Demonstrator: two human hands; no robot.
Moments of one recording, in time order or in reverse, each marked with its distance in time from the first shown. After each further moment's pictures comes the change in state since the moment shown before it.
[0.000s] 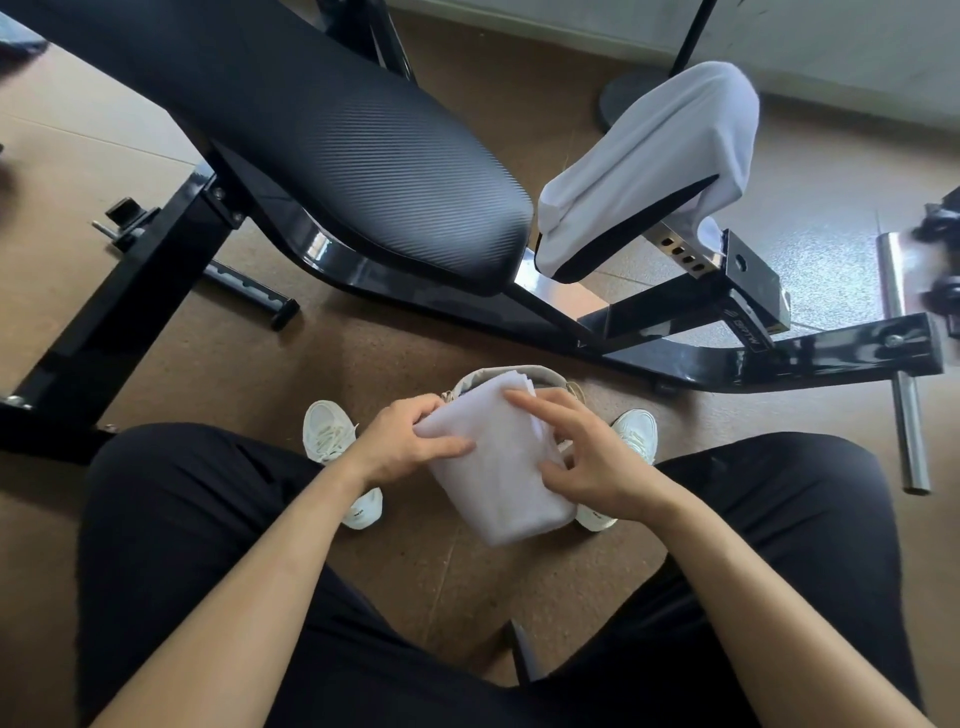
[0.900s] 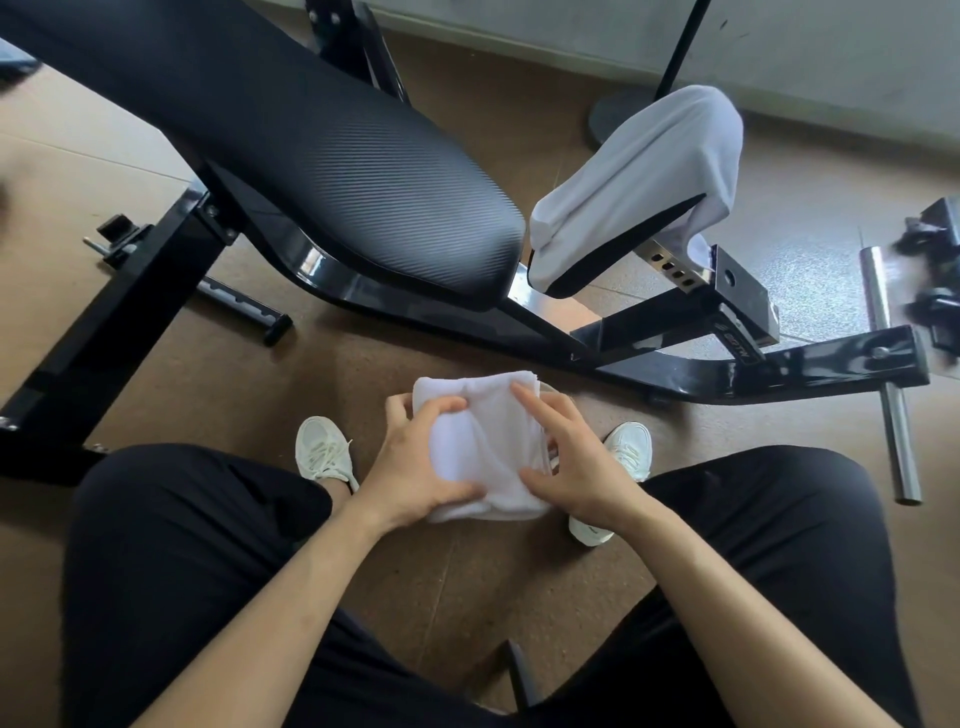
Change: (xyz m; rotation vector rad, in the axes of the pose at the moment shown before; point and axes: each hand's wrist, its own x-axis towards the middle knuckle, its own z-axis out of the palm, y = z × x) left_hand -0.014 0.026 0.028 0.211 0.203 0.052; right_hand 0.010 0.007 0.010 -0.045 0.132 0.110
